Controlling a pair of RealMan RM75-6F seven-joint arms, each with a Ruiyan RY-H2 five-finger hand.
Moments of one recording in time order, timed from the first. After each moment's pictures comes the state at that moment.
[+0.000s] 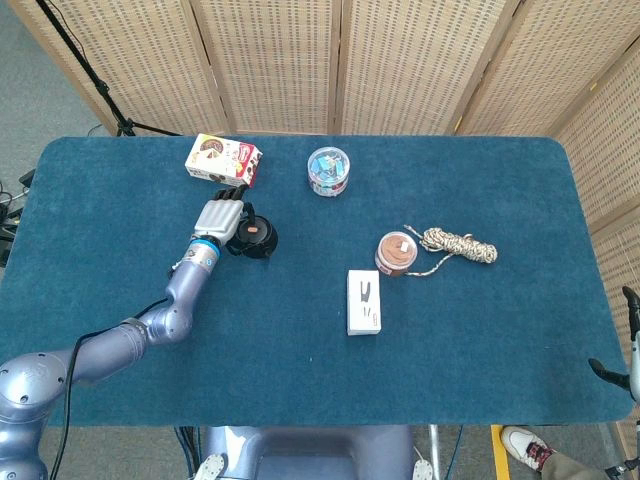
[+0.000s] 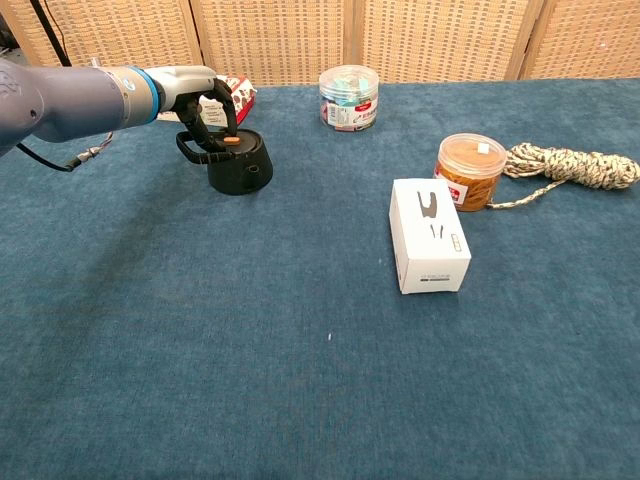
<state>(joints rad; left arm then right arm) -1.10 -1.72 -0.27 -0.92 0.60 0.60 0.34 0.02 -1.01 0.15 -1.79 -1.24 1.50 -0.25</state>
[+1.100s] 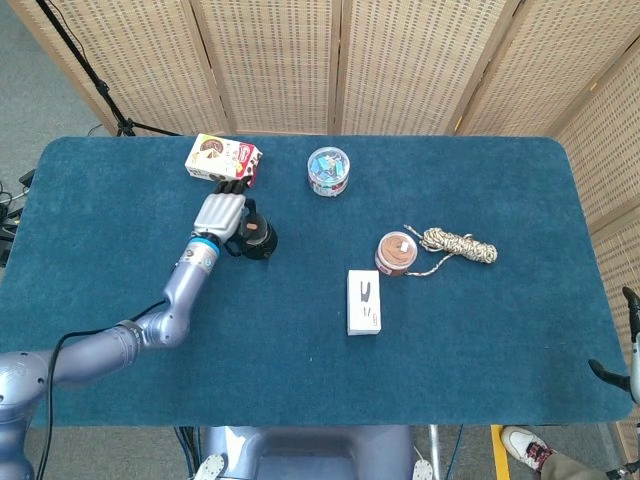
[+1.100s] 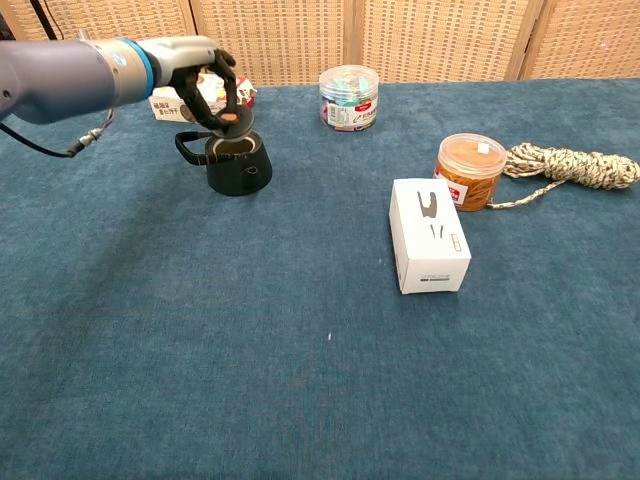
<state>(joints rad) -1.08 -1.63 -0.29 -1.10 0.63 0.72 0.37 0.01 -1.01 0.14 -1.80 -1.25 1.52 -0.24</state>
